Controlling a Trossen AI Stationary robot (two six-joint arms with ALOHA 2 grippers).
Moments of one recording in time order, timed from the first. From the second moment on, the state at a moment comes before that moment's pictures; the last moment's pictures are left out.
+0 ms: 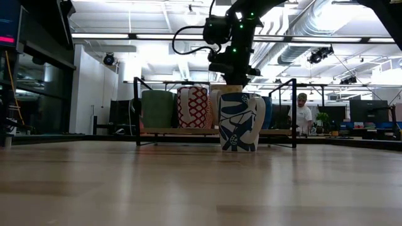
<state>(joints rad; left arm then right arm) -0.57 1.30 1.14 -1.27 -0.48 -0.90 -0.38 1.94 1.70 -1.03 0.26 0.29</state>
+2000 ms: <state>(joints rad) -0.57 1.30 1.14 -1.27 -0.48 -0.91 -0.34 1.93 2.13 -1.57 0.18 0.38</state>
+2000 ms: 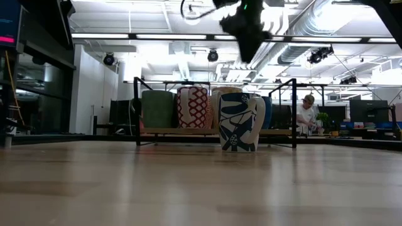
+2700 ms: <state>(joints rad) -0.56 1.30 1.14 -1.21 -0.50 -0.91 0.01 1.88 1.84 -1.41 0.18 0.26</state>
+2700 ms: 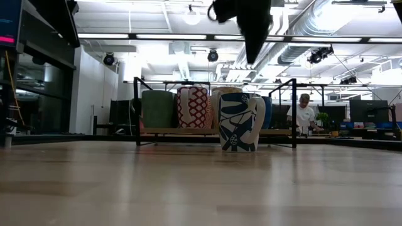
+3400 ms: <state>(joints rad) -0.50 1.30 1.14 -1.21 -0.48 -0.86 -0.07 1.88 1.63 -1.20 0.18 0.39</state>
